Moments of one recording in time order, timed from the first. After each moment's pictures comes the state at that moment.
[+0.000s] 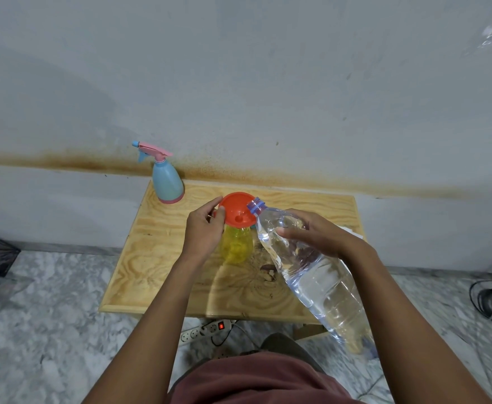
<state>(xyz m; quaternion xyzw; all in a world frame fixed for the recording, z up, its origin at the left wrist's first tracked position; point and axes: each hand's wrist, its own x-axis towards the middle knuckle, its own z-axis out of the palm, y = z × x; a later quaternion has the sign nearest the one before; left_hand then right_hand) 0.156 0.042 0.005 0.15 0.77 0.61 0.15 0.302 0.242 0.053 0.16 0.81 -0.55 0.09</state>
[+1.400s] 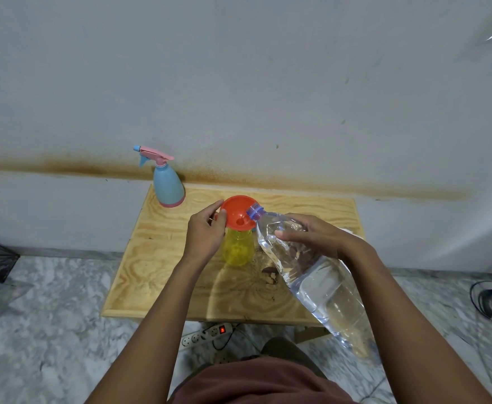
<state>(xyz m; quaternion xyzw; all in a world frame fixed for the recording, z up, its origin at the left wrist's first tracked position) 0.150 0.041 0.002 0.16 0.77 0.60 0.14 0.299 0.235 0.062 0.17 0.80 -0.56 0.12</state>
